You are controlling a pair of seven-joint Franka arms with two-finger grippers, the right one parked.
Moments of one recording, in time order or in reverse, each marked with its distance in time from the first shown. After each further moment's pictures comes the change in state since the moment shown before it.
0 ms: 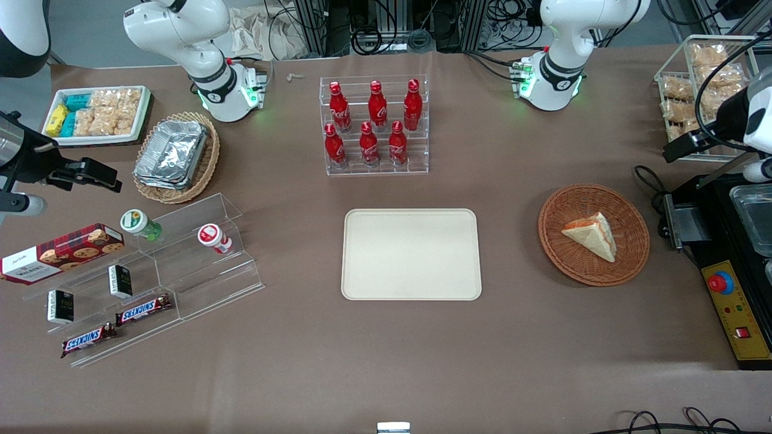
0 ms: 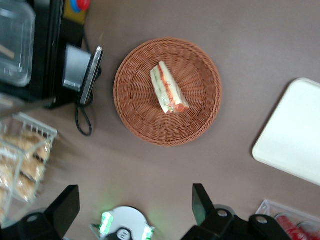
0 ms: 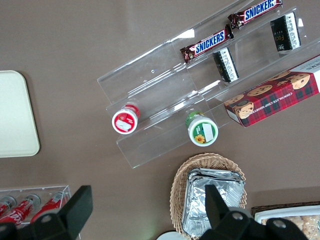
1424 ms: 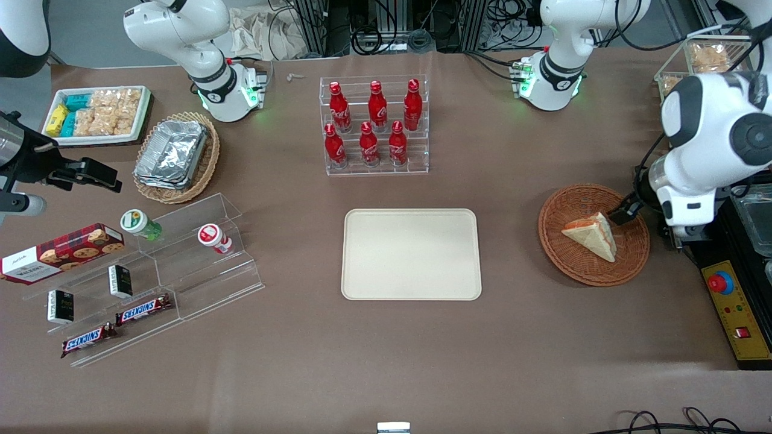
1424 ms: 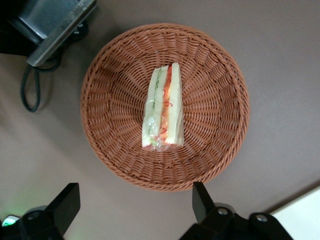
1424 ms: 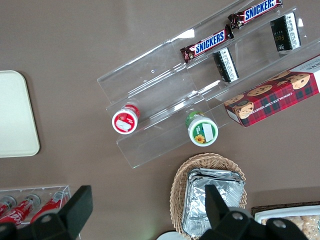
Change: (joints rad) arm -0.007 0.105 -0.005 -0.421 -0.001 0.516 -0.467
